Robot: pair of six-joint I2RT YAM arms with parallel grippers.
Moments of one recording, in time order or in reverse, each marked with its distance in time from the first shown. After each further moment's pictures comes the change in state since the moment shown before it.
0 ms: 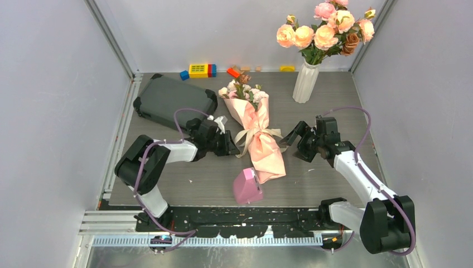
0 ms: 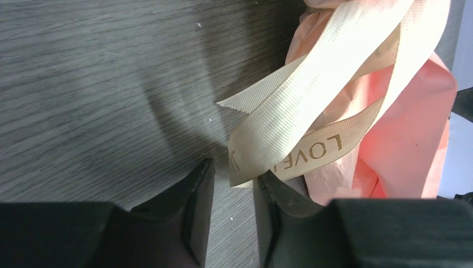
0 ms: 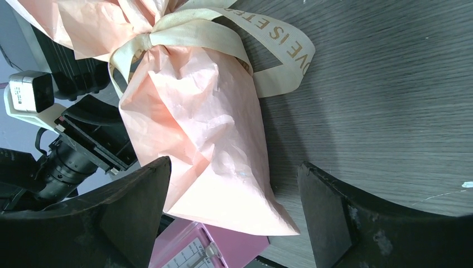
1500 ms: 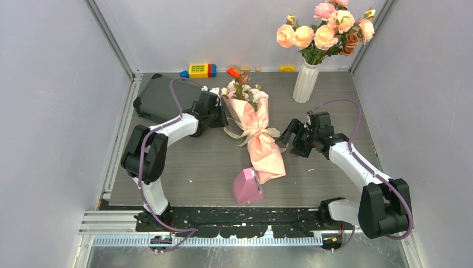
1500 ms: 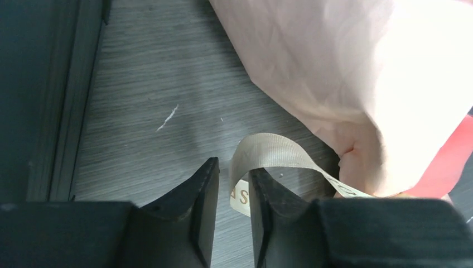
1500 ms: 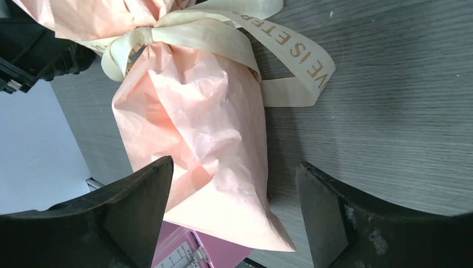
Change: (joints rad) left arm 0.109 0.123 0.441 -0.364 -0.278 0.190; right arm 0.036 0.126 0.063 0.024 -0.017 -0.100
